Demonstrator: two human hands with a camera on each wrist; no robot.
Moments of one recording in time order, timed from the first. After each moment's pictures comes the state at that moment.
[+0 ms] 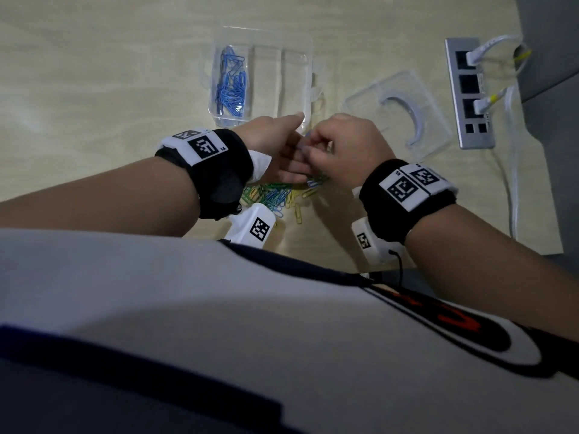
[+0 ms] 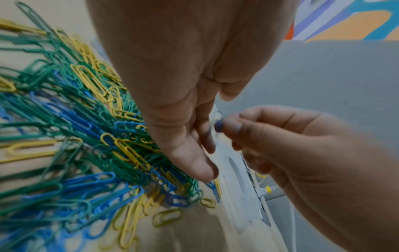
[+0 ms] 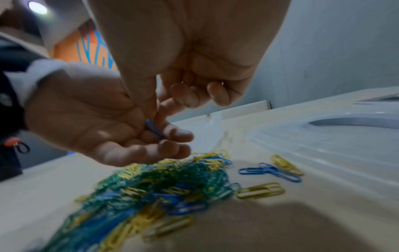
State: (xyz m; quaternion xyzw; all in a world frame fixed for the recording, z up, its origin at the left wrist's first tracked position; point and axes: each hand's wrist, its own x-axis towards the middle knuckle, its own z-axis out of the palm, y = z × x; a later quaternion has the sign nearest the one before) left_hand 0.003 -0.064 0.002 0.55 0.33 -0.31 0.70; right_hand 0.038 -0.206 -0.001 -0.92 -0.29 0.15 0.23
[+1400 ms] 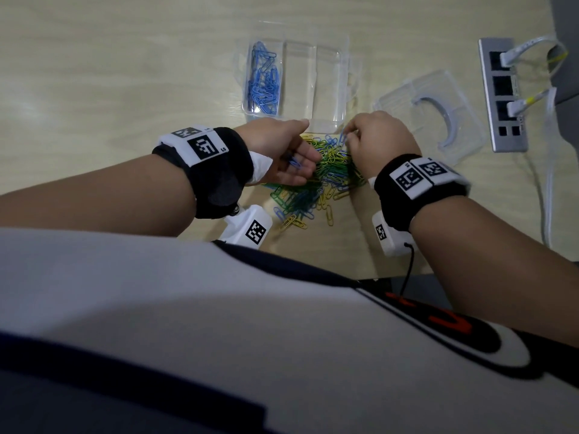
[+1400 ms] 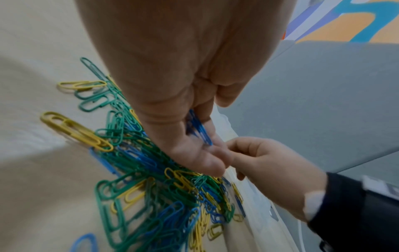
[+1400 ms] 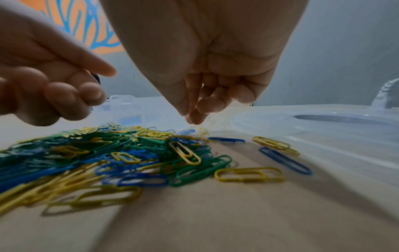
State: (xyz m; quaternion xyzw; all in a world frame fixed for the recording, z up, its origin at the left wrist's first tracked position) left_hand -0.015 -0.018 -0.005 0.57 0.31 -0.35 0.68; right_hand 0.047 -0.180 -0.025 -0.97 -0.18 0.15 0.09
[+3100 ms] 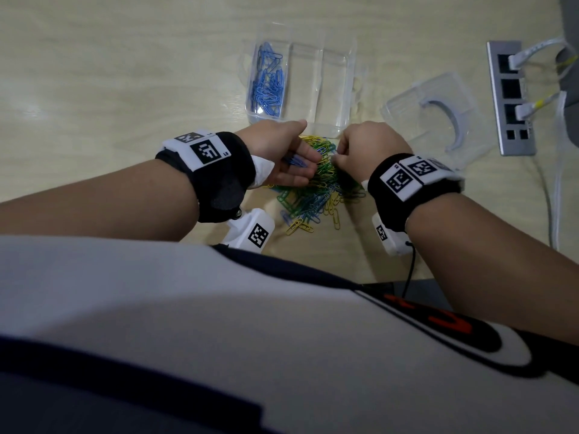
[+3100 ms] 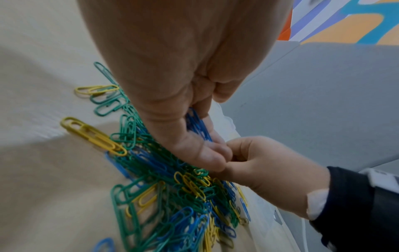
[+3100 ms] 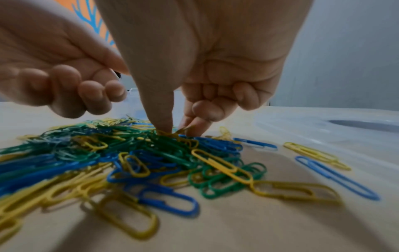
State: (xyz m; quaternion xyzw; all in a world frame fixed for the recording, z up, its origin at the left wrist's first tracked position) left_hand -0.016 -0.008 -0.010 0.56 0.33 -0.33 0.69; right_hand 0.047 -0.159 -0.027 -0.95 -0.21 0.21 0.01
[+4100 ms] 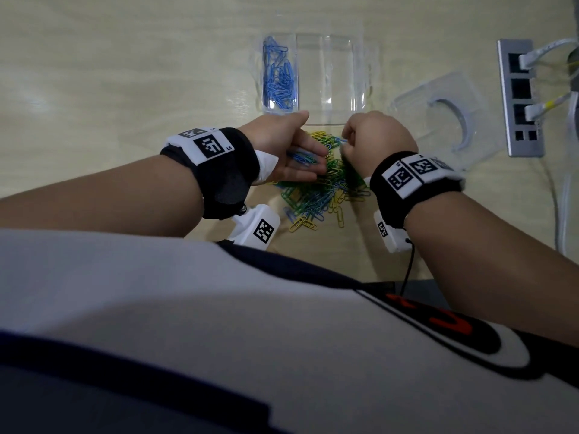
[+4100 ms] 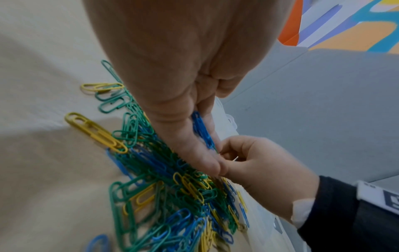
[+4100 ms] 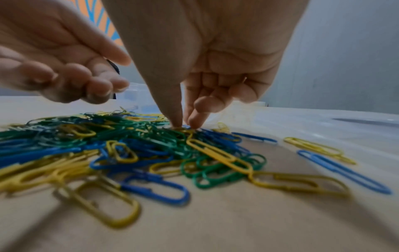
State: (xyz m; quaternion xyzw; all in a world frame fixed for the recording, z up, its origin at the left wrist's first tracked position) left_hand -0.018 -0.005 -0.008 0.52 0.35 -0.30 0.72; right_hand 0.051 -0.156 -0.030 -0.96 -0.22 0.17 0.03
